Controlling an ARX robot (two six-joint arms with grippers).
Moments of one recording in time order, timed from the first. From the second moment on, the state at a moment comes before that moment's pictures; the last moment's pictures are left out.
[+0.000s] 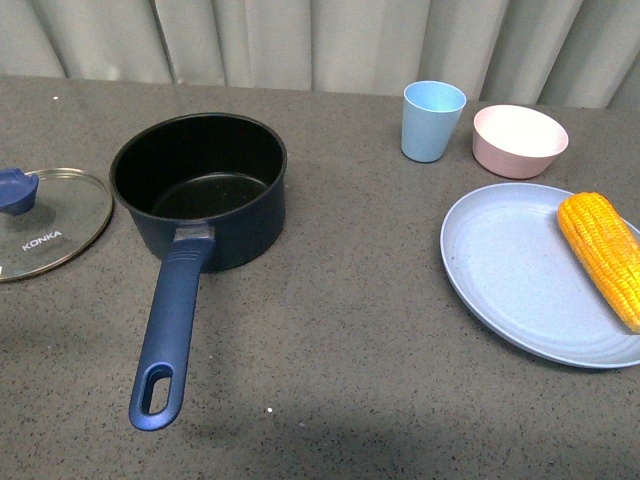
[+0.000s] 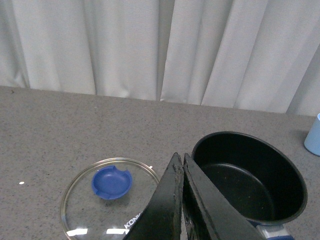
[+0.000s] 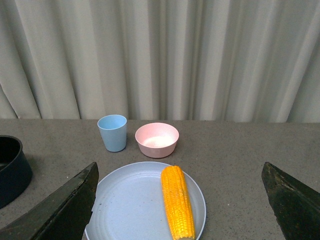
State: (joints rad) left arm 0.10 1.36 0.10 1.23 0.10 -0.01; right arm 0.00 0.00 0.01 0.00 0.00 -0.01
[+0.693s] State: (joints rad) left arm 0.00 0.70 0.02 0.68 0.00 -0.01; right arm 0.00 0.00 0.01 0.00 0.00 -0.01
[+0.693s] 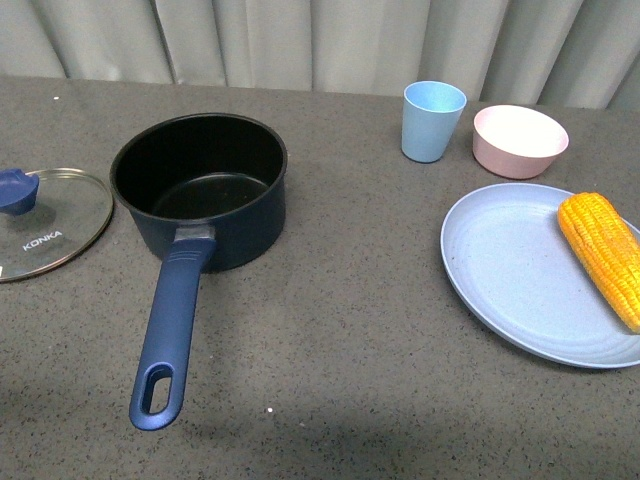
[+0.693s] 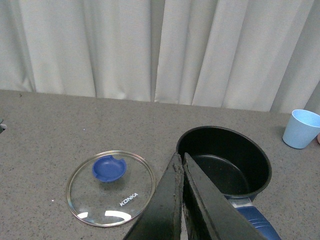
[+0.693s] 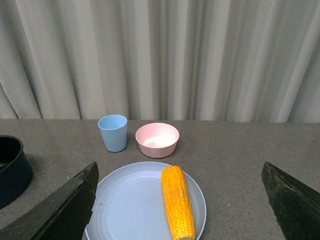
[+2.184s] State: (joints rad) left arm 0.00 0.01 0.02 0.00 0.00 -0.01; right arm 0.00 0.01 0.01 -0.02 0.00 -0.02
